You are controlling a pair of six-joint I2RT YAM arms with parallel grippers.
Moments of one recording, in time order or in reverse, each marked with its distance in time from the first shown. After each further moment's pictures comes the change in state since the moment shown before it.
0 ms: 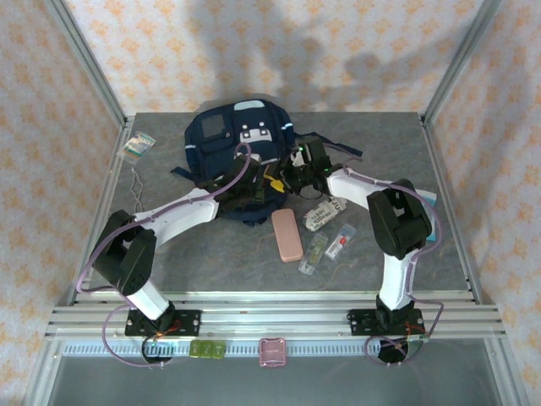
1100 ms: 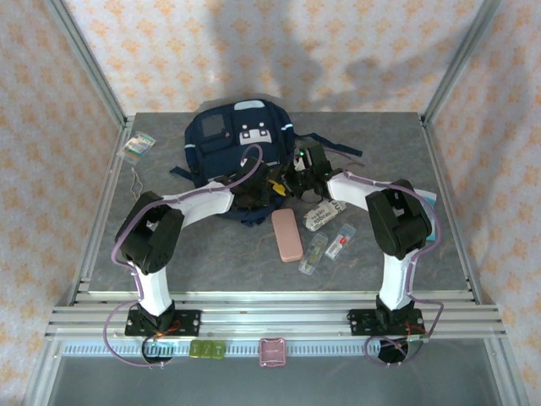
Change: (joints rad) left arm 0.019 0.212 0.086 -0.034 0.012 -0.060; right arm 0.000 0.000 -0.054 0.038 0.043 0.040
